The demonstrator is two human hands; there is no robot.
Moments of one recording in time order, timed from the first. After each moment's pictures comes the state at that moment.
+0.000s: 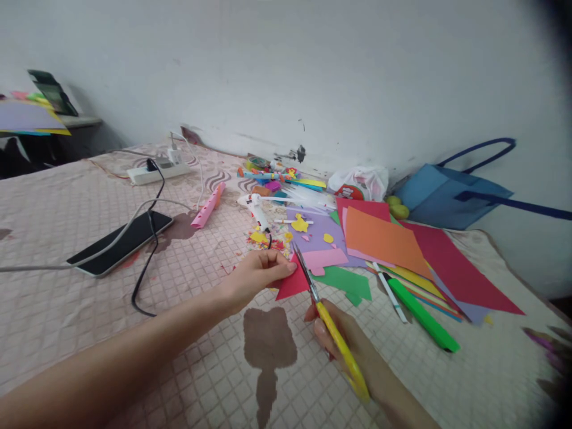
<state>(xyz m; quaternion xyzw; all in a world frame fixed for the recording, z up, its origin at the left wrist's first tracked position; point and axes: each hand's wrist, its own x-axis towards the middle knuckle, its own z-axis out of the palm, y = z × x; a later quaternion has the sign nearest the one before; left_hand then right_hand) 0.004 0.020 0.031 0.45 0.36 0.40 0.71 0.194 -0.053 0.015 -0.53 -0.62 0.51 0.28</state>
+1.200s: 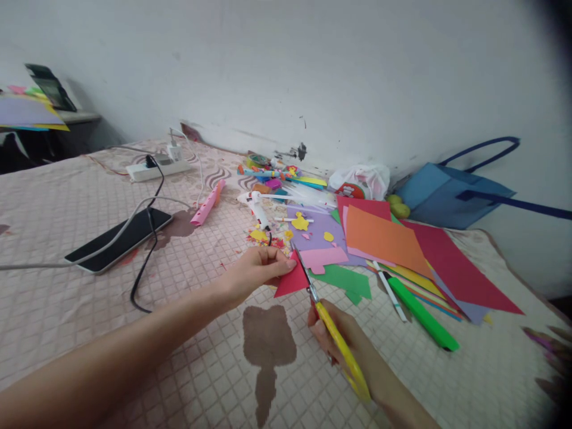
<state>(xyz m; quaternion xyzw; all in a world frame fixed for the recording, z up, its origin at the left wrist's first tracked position) -0.001 0.024 0.032 0.46 0.35 0.37 0.72 0.188 -0.053 0.025 -0.55 -0.62 0.49 0.25</state>
